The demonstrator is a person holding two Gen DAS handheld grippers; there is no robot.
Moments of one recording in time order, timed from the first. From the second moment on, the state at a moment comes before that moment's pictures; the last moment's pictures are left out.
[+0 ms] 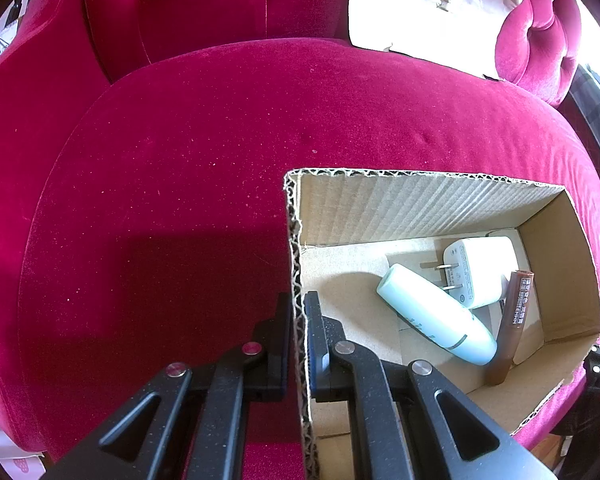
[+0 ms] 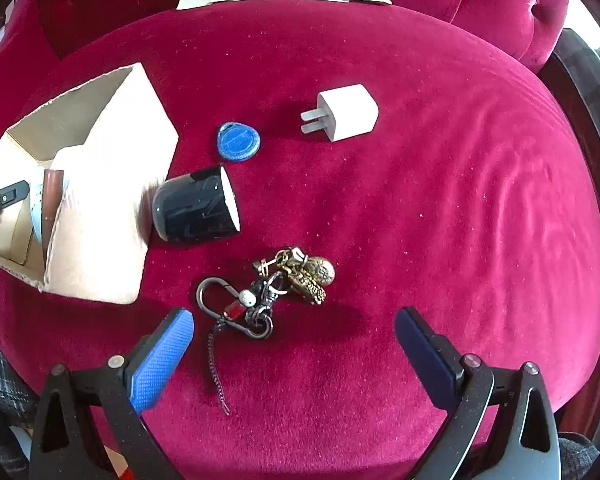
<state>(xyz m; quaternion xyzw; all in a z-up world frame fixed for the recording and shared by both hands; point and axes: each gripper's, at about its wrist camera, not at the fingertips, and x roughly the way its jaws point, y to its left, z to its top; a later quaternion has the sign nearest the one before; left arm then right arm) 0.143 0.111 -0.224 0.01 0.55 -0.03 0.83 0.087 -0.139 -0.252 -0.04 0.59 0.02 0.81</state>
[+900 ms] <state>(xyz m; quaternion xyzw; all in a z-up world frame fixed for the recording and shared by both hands) 0.144 0.113 -0.225 0.01 0.55 -0.03 0.83 0.113 -0.134 -0.256 -0.04 0.57 0.02 0.82</state>
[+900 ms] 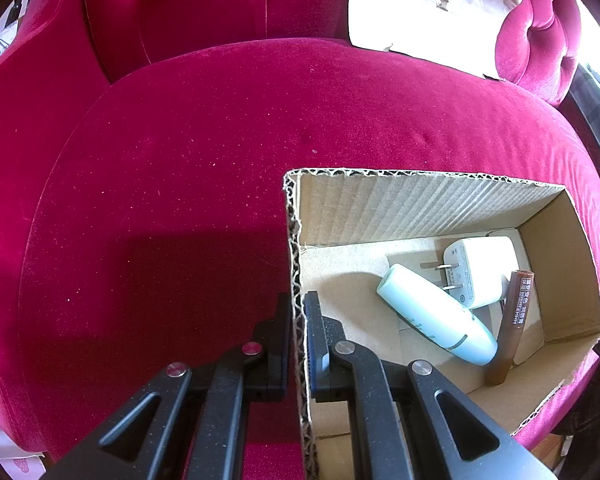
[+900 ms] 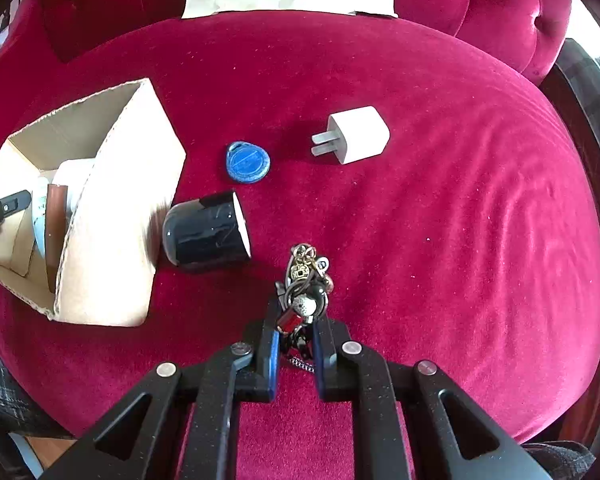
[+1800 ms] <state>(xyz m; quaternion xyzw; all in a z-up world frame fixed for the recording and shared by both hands) 0.144 0.113 -0.225 0.01 0.55 -0.03 0.83 0.096 -0.140 -0.179 -0.02 0.54 0.01 0.84</state>
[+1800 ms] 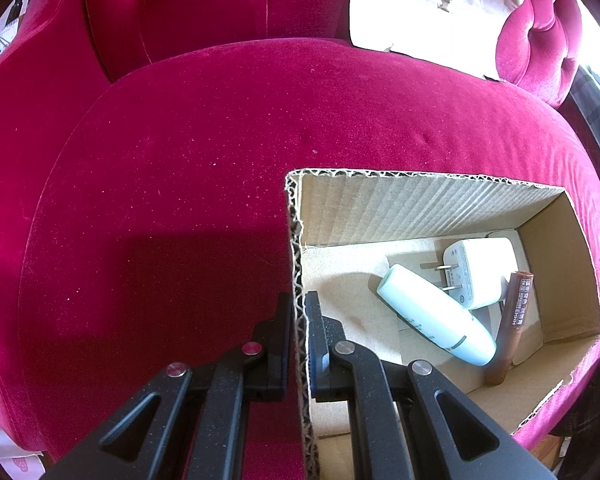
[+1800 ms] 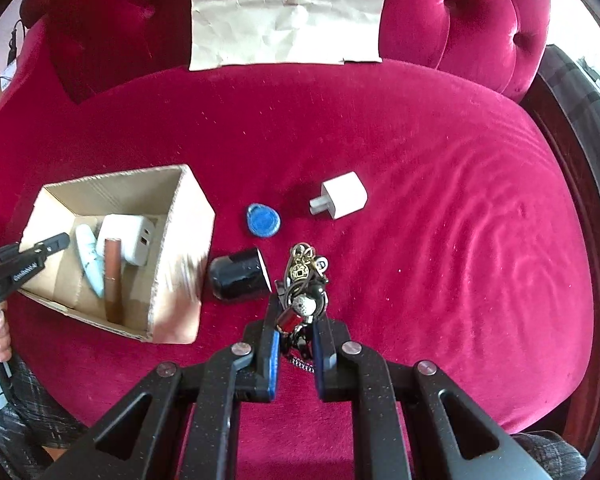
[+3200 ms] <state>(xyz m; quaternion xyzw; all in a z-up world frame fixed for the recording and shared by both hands) 0.146 0.113 -0.225 0.00 0.55 -0.03 0.83 0.124 -0.007 -0.157 -0.09 0.53 0.13 0.83</state>
